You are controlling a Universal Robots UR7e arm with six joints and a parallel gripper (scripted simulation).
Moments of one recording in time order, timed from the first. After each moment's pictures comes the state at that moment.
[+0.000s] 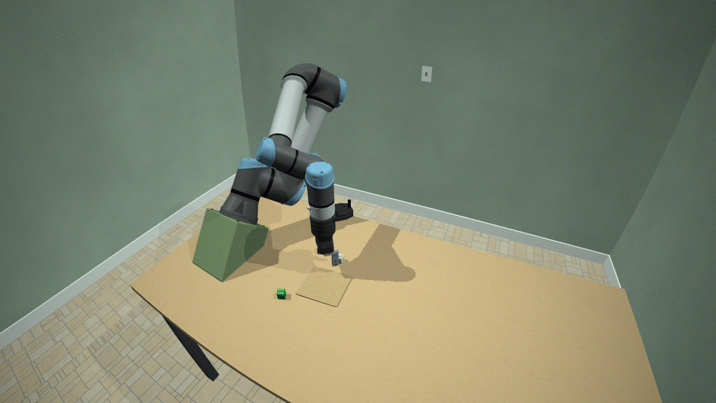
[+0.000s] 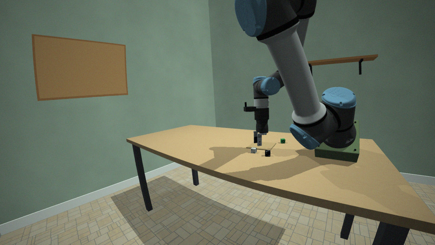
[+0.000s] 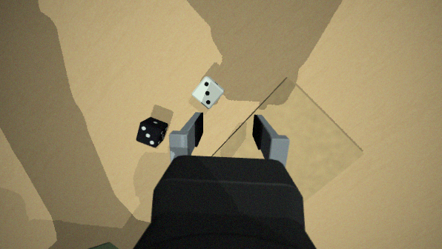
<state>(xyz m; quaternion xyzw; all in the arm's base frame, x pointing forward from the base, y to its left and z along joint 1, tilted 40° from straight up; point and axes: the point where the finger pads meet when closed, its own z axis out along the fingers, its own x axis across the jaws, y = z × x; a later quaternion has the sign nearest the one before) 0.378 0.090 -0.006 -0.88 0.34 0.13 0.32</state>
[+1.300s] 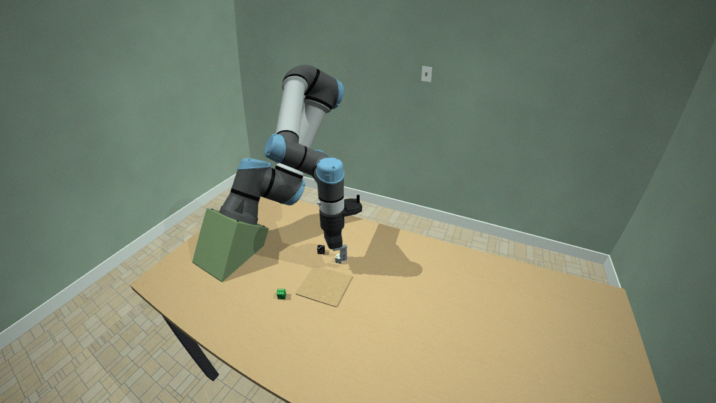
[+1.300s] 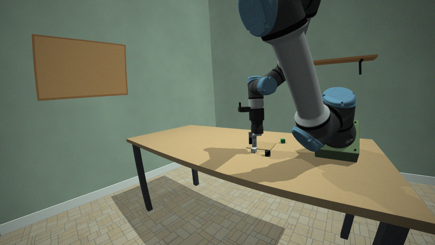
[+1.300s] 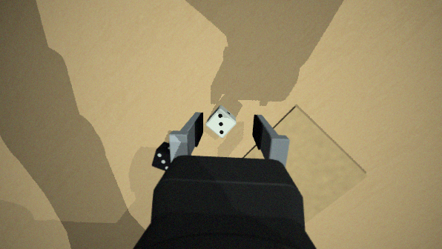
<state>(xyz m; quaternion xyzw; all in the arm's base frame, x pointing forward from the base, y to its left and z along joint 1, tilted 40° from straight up) 0.389 0.116 0.017 -0.88 0.34 0.13 0.32</state>
